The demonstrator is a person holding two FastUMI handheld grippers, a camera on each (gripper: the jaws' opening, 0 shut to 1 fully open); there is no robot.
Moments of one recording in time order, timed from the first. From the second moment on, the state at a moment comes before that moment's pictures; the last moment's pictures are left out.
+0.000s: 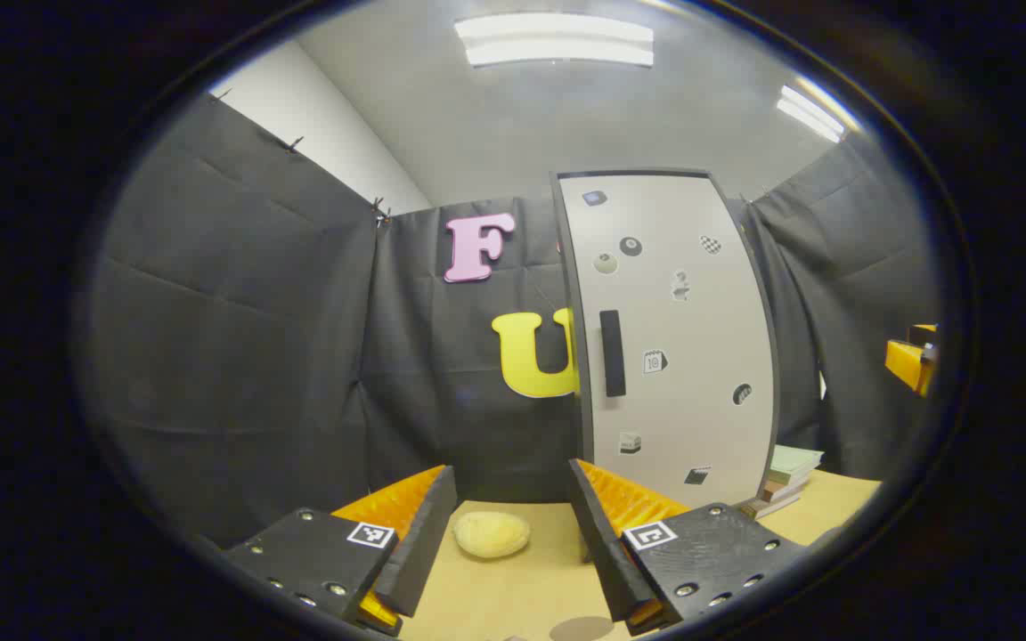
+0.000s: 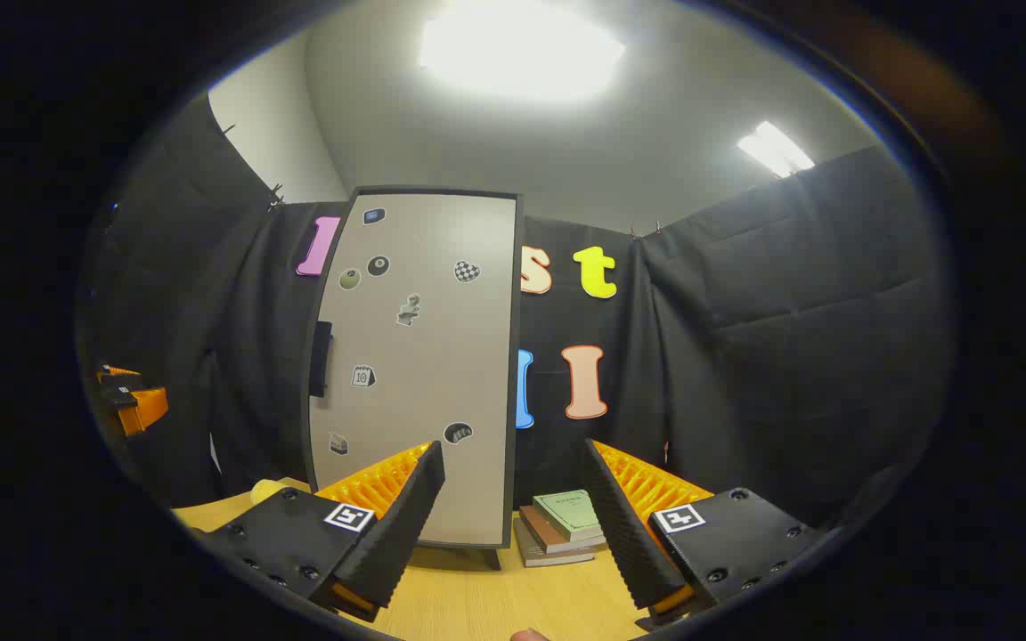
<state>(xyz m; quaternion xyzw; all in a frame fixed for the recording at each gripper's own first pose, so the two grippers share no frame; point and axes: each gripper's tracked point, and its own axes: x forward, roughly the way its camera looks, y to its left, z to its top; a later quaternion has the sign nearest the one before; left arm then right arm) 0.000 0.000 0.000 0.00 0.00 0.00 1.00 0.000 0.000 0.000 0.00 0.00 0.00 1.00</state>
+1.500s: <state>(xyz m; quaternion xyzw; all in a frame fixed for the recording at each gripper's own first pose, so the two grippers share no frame) -0.010 0.021 0.015 0.02 -0.02 0.01 1.00 0.014 0.024 -0.004 0.01 0.02 0.02 1.00</state>
